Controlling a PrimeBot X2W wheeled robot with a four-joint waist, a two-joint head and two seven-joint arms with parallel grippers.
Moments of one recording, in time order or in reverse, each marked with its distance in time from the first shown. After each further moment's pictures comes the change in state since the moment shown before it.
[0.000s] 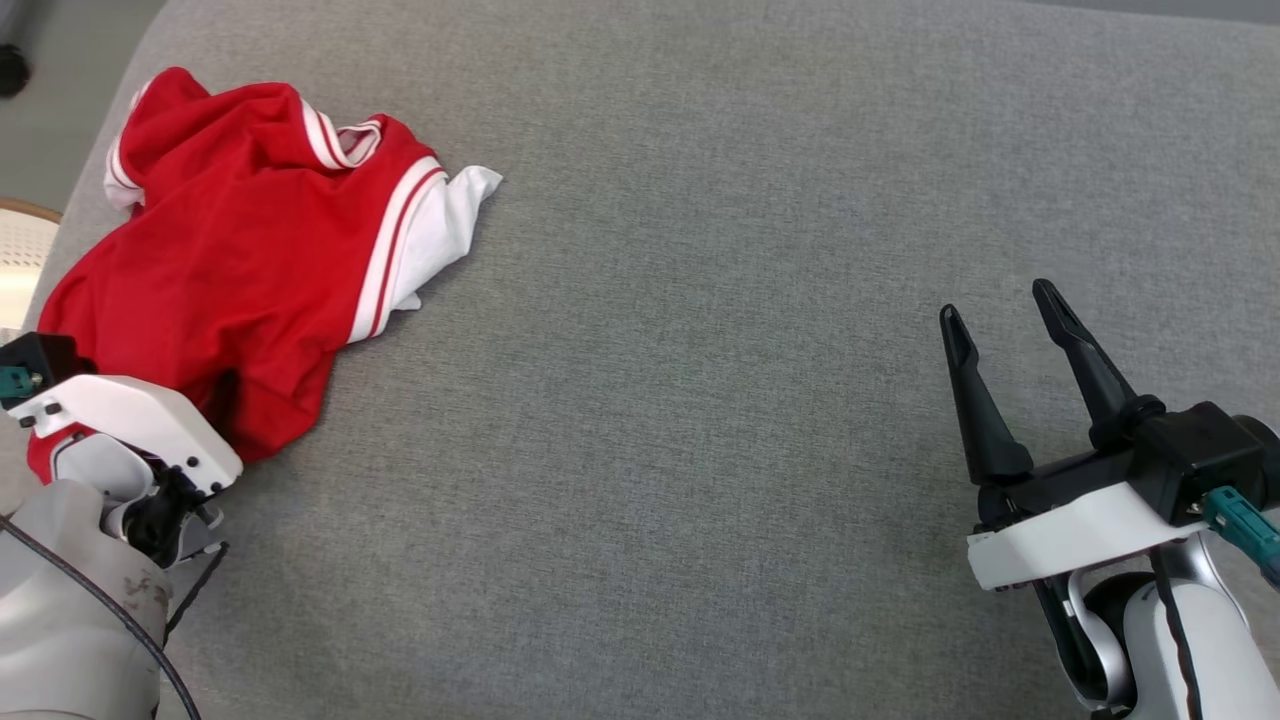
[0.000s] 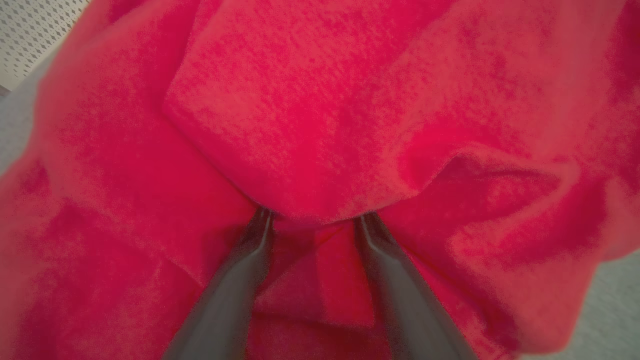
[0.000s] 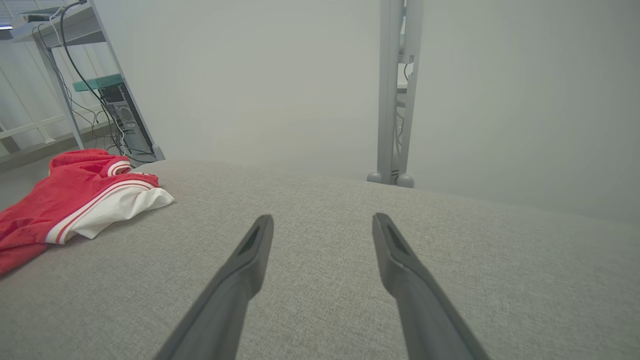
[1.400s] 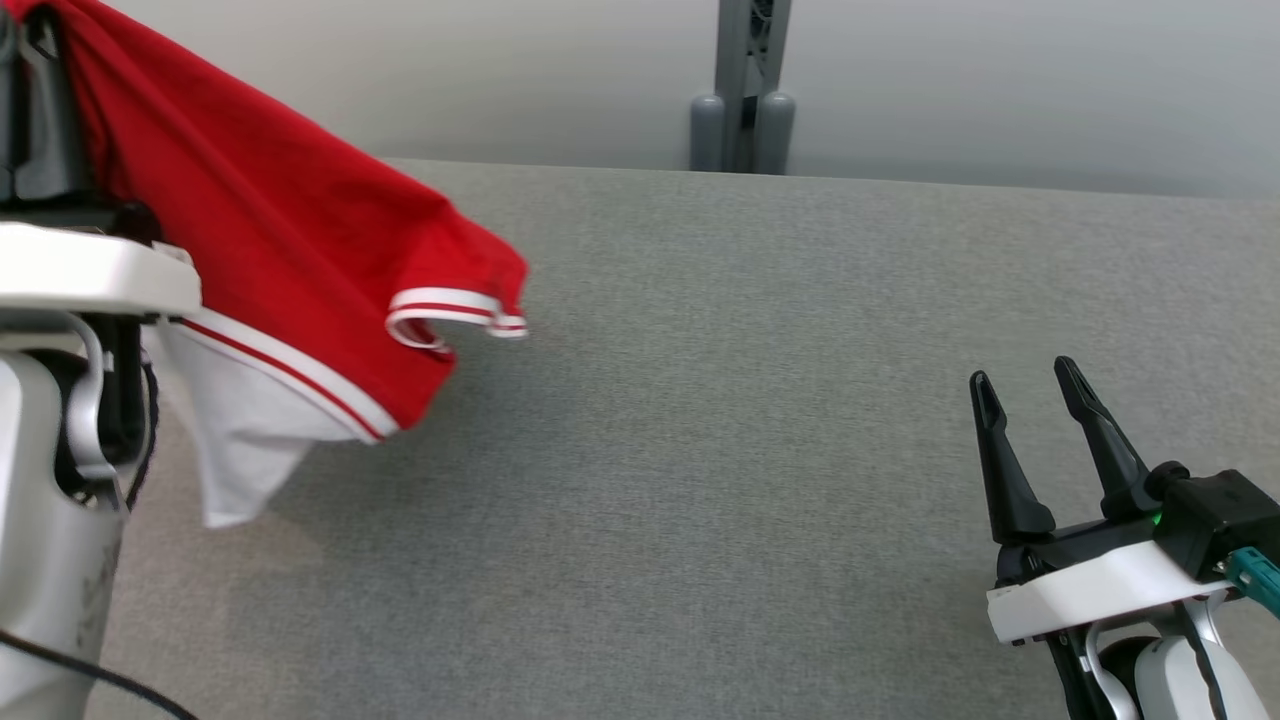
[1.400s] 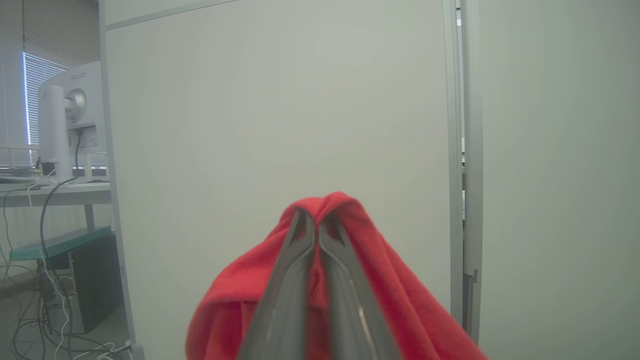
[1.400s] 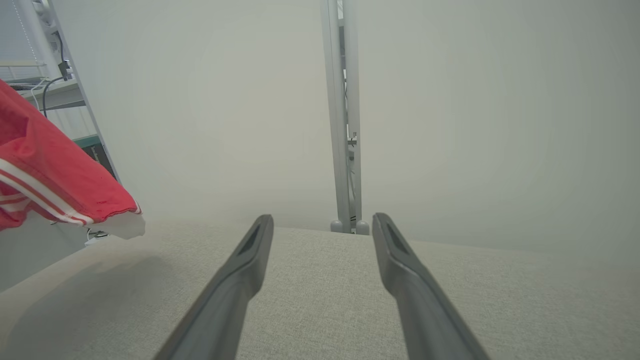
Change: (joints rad) left arm 0.170 0.153 -0.063 -1.079 0.217 0.314 -0.317; right arm 0.089 0.000 -0.040 0.079 0.102 0.000 -0.082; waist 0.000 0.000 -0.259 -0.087
